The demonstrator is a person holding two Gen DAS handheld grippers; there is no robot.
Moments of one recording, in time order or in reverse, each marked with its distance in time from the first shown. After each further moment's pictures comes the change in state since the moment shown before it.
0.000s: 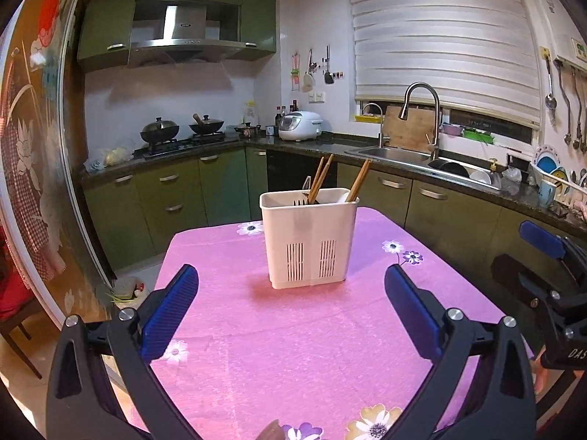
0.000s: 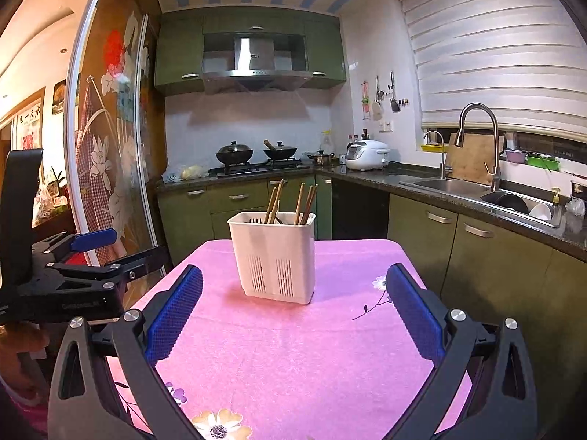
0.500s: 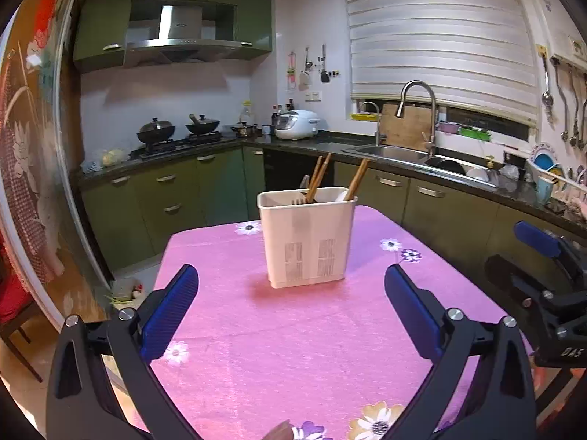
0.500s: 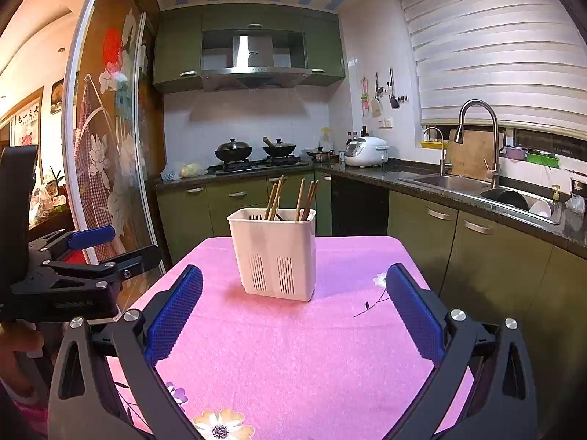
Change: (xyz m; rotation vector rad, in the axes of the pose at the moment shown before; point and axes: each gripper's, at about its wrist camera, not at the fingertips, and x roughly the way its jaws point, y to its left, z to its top) left arm 0.000 0.007 0.003 -0.001 0.006 -0.037; right arm 0.012 0.000 0.011 0.006 0.016 -0.002
